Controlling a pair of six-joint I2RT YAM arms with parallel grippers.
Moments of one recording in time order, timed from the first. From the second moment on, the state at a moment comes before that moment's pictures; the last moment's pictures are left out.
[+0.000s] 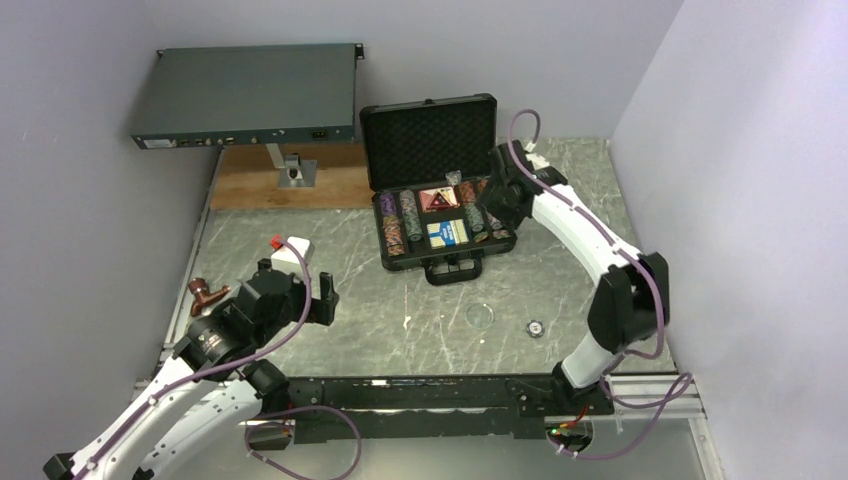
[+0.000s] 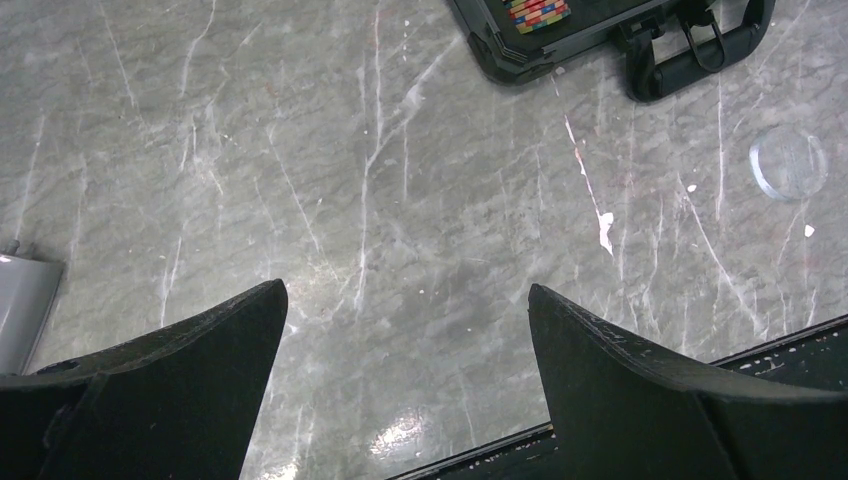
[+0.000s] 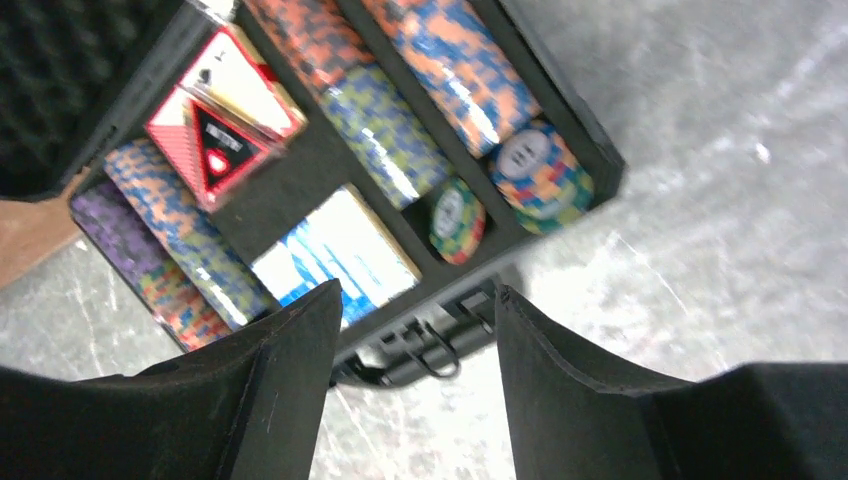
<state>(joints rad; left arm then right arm) -0.70 0.50 0.69 -0.78 -0.29 -0.34 0.39 1.67 1.44 -0.76 0.23 0.89</state>
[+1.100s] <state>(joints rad) -0.71 0.51 0.69 -0.78 -0.29 -0.34 0.32 1.01 0.56 -0.89 0.32 1.25</state>
